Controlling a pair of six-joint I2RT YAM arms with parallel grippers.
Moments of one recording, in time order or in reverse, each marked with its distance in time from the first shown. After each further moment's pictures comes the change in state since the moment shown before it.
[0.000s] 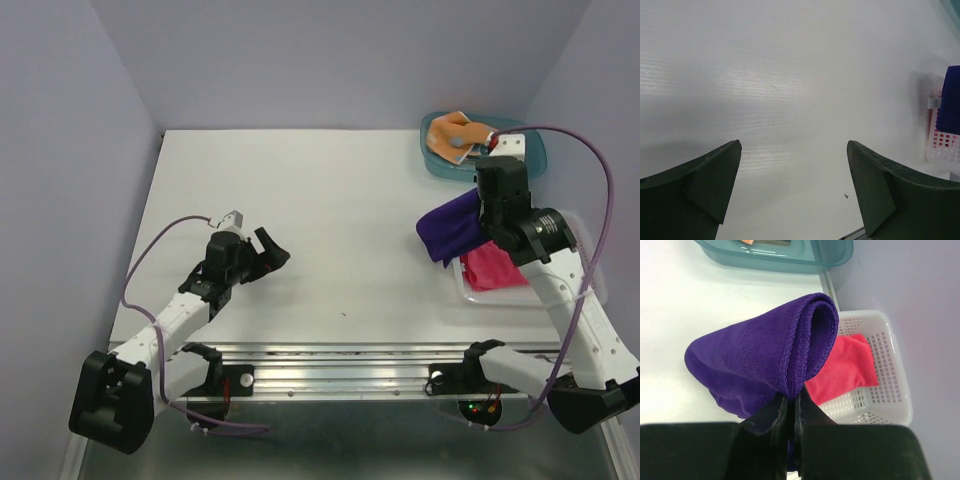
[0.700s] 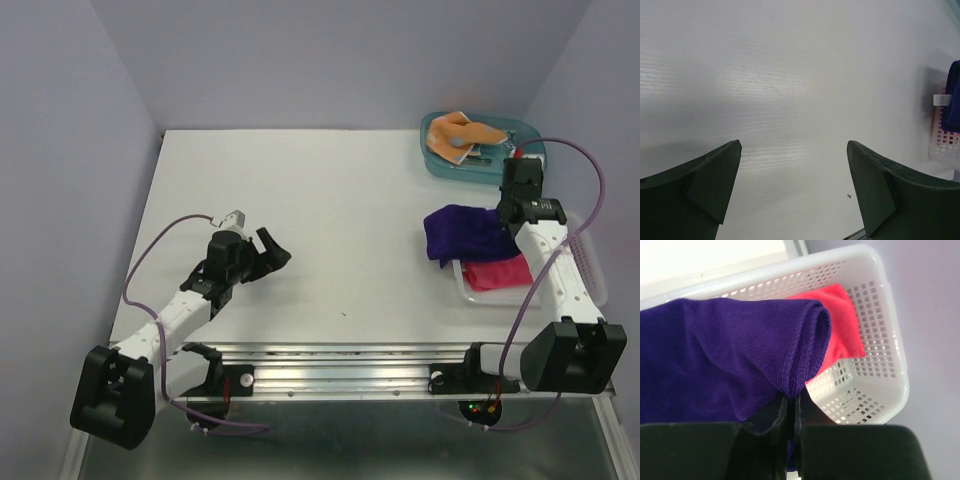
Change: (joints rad) left arm 0.000 0.028 0.000 0.025 0.014 0.018; right arm -0.417 0.175 -0.197 0.134 -0.146 -0.100
